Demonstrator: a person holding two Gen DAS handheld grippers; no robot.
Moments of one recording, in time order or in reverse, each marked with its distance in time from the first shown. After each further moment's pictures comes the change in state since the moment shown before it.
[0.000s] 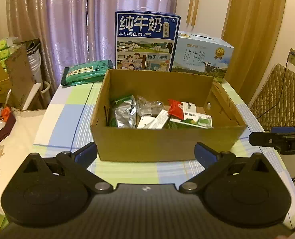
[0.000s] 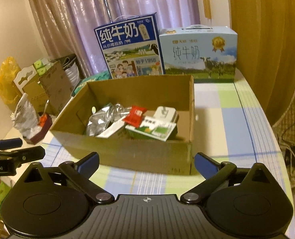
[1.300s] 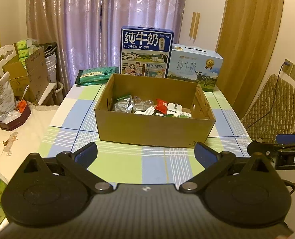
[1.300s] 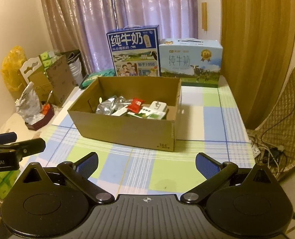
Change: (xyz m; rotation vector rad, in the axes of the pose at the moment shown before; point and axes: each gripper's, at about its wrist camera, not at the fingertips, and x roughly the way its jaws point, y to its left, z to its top) left arm -0.112 -0.058 -0.038 -0.063 -0.060 0.060; right arm -0.116 0.027 -0.041 -0.084 -0.013 -0.058
